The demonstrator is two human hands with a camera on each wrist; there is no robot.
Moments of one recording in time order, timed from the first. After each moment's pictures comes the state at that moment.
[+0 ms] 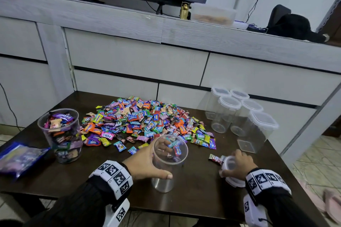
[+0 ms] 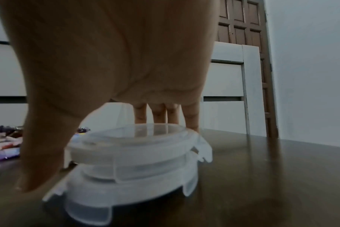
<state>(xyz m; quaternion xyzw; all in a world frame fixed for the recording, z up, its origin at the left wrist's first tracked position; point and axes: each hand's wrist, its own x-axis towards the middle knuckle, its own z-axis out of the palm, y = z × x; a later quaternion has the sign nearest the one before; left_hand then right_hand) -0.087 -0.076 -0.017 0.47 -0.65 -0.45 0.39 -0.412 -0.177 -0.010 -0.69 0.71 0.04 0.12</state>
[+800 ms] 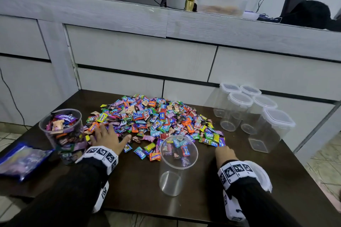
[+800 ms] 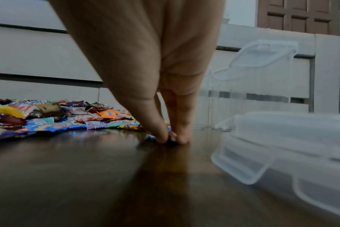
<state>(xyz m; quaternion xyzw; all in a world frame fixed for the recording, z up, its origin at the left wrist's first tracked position) 0.024 -0.122 -0.047 0.89 -0.44 -0.11 0.08 -0.321 -0.200 -0.018 -0.72 0.67 0.16 0.07</state>
